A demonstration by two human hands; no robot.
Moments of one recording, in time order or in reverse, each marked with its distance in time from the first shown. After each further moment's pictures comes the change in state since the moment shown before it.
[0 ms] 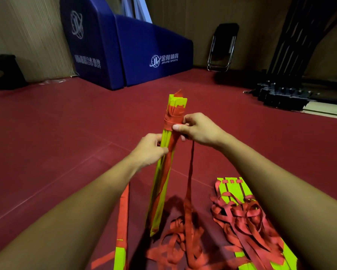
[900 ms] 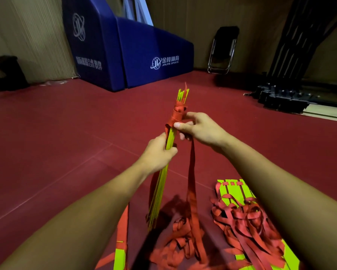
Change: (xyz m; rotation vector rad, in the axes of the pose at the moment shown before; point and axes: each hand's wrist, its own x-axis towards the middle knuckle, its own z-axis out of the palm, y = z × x) left_hand -0.013 0.022 0.016 0.083 0.155 0.102; right_hand -0.011 -0.016 0.001 0.377 0.025 0.049
